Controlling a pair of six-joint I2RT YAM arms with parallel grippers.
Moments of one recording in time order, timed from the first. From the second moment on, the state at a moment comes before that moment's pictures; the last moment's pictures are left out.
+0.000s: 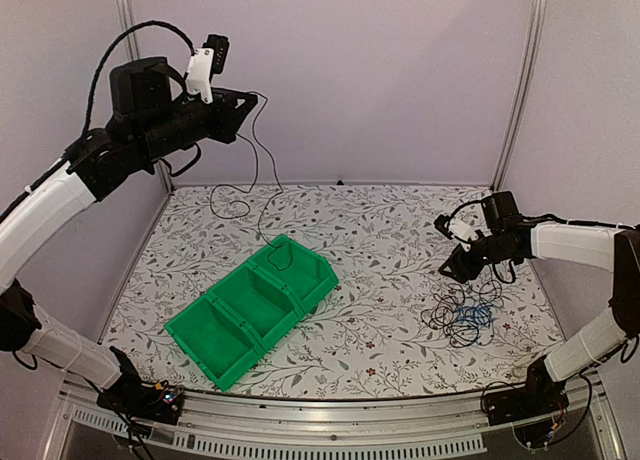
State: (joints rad) left arm -0.73 1.33 1.56 -0.29 -0.14 -0.08; right arm 0.25 1.44 0.81 -0.30 -0.26 -0.51
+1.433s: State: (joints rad) left arm -0.66 1.48 1.05 -0.07 0.14 -0.18; right arm 0.25 1.52 0.80 -0.30 -0.28 -0.53
